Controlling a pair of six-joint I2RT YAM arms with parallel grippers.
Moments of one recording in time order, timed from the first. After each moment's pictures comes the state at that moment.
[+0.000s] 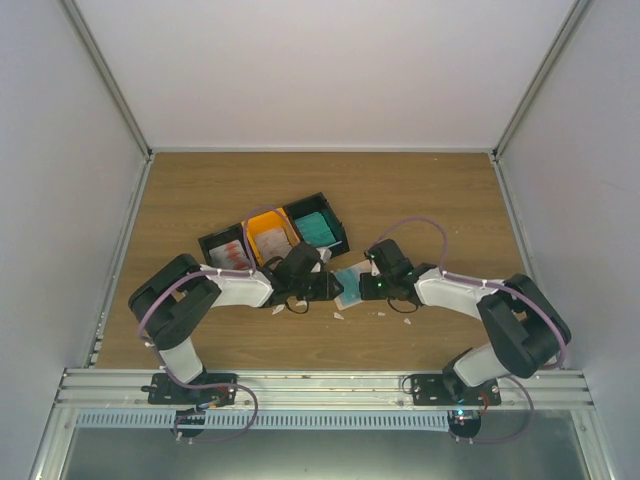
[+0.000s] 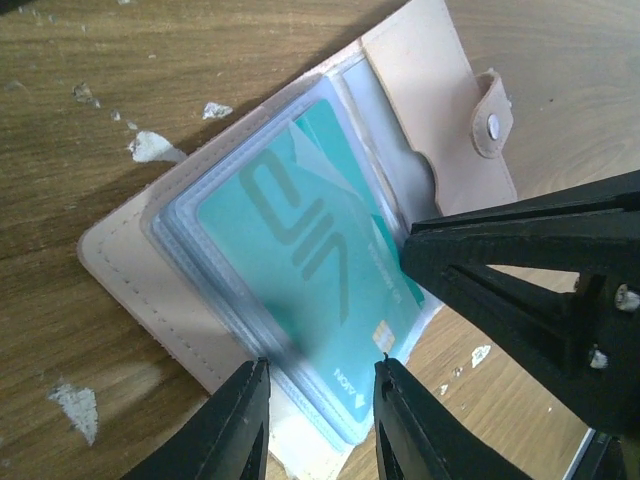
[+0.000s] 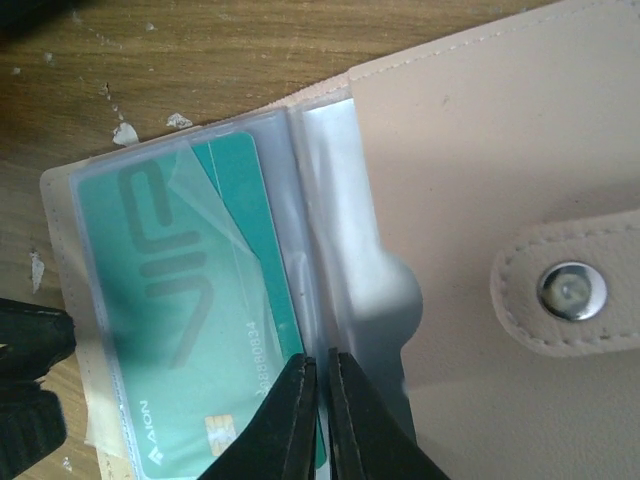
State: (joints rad) left arm -0.80 1.71 0.76 0.16 0.28 -0.80; right arm 0.61 1.49 0.64 -0.21 -0.10 0.49
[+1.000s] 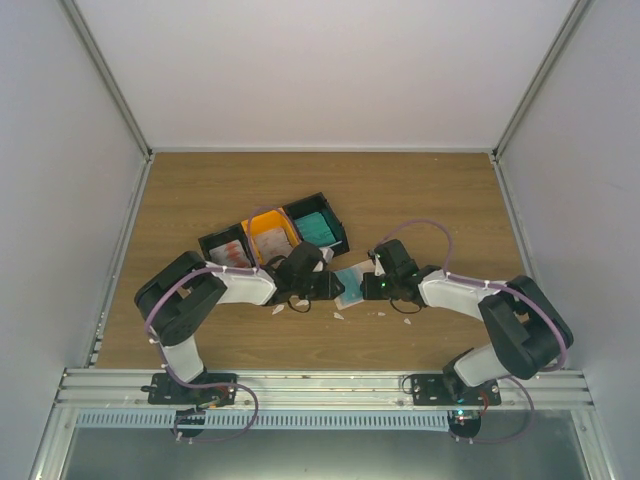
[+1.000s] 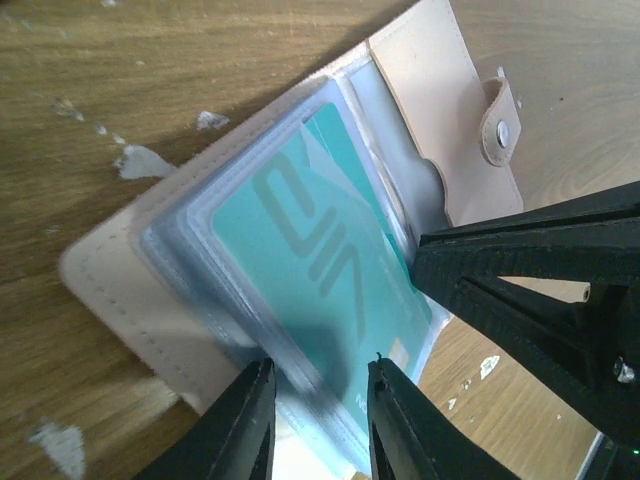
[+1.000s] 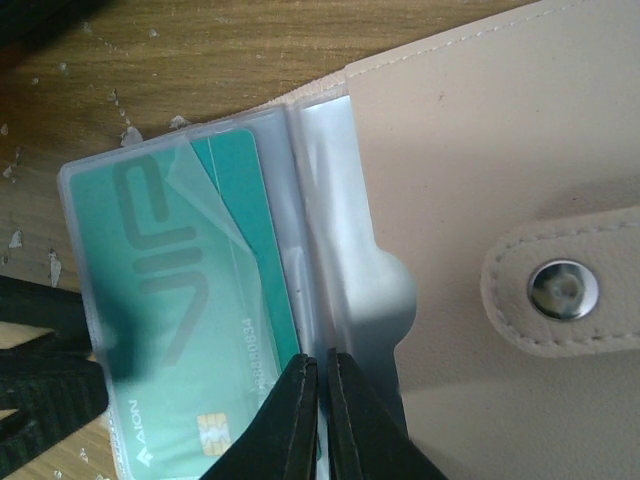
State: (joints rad) left arm -0.79 1.77 0.79 0.18 0.30 -0.79; right arm 0.56 1.47 0.59 -0.15 -0.18 0.50
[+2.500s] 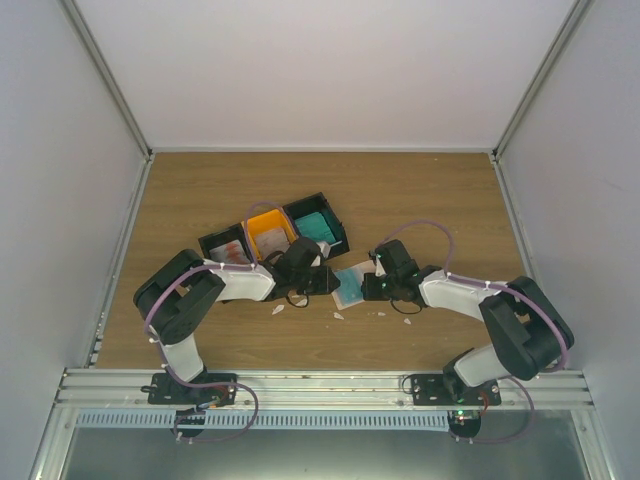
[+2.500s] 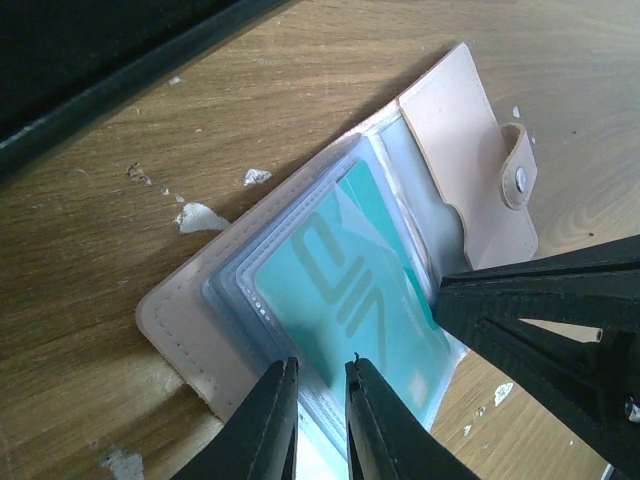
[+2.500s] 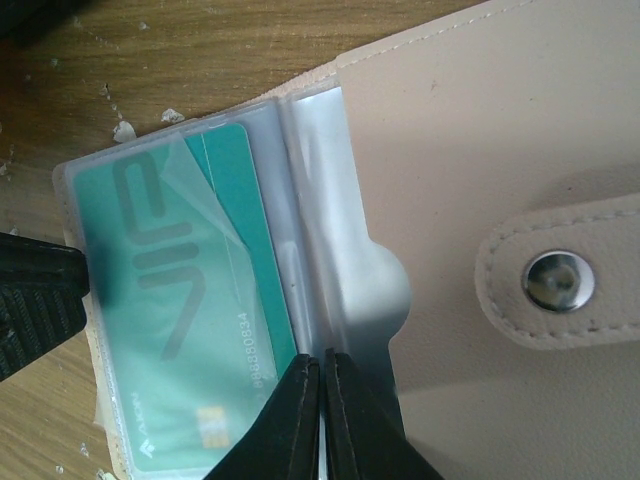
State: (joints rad) left arm -0.77 1.76 0.81 0.14 0.28 -0.77; right arm 0.56 1.47 0.59 -0.16 -0.18 0.51
